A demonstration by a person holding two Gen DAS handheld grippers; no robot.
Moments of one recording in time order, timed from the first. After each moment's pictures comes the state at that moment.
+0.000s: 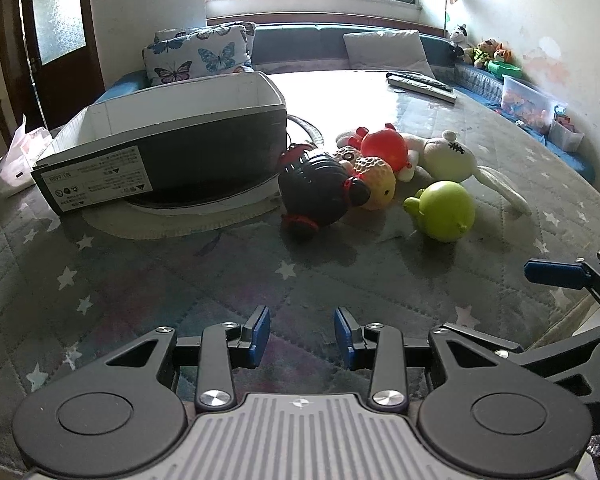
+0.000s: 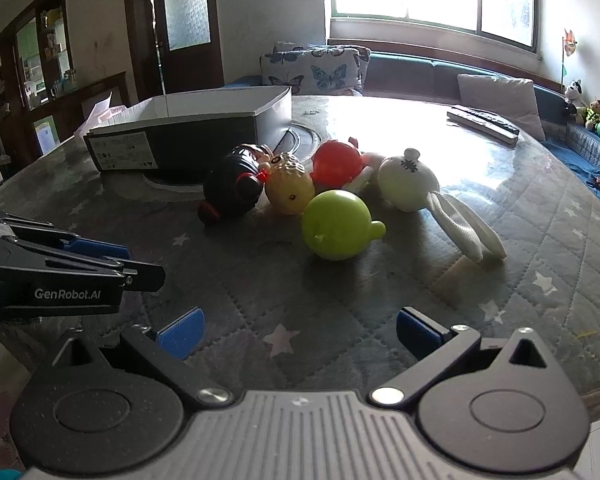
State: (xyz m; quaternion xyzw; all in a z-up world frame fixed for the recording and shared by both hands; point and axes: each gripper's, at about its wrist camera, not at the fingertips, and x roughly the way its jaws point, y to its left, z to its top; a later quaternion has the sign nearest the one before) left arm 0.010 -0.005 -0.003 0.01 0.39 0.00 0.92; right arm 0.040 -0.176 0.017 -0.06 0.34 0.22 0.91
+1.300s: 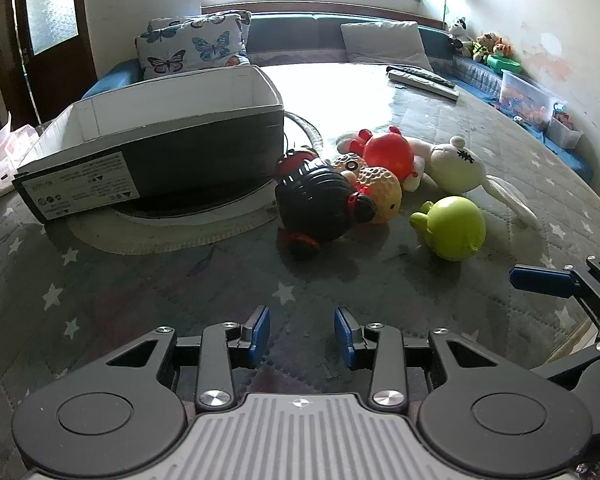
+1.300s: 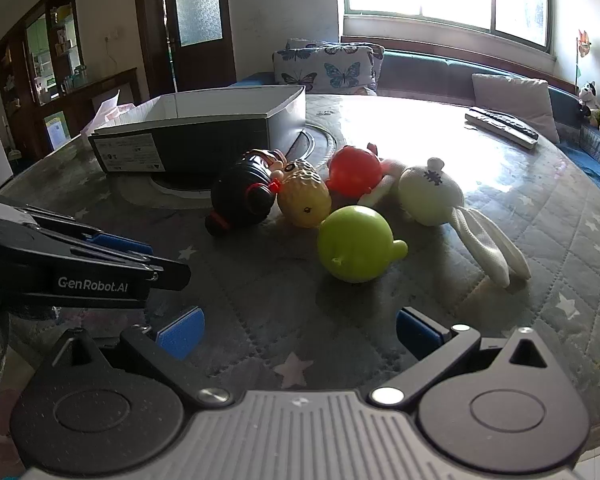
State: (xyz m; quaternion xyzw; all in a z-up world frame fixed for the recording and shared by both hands) left arm 0.037 0.000 0.000 0.00 0.41 -0.01 0.91; right arm 0.059 -0.166 0.017 -0.06 0.35 0.24 0.90
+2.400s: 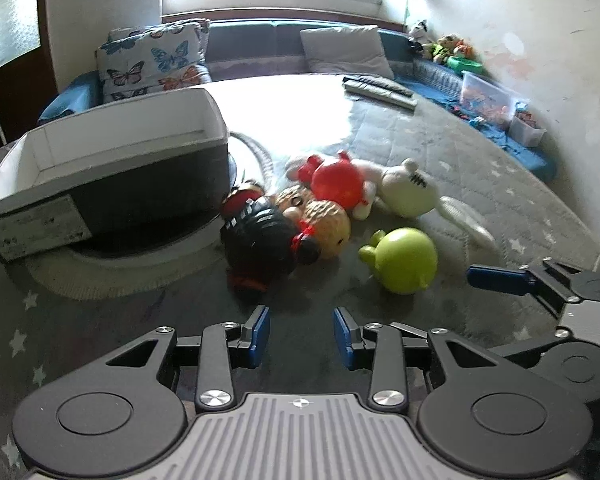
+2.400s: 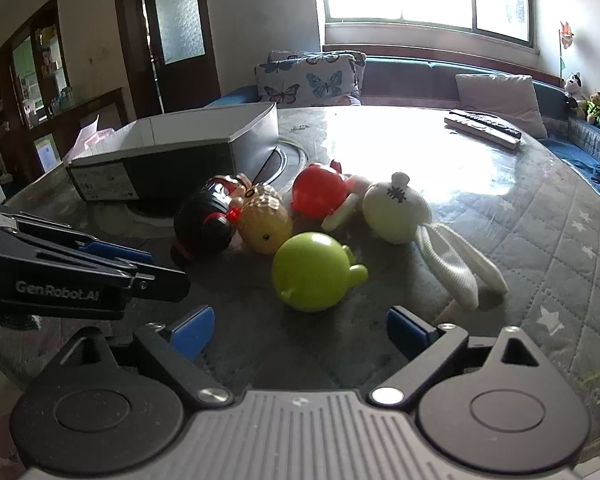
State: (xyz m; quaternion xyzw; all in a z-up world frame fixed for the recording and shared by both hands) left arm 0.057 -0.015 0.018 -0.01 0.40 -0.08 0.91; right arm 0.081 -0.186 0.022 -0.03 0.34 0.22 0.91
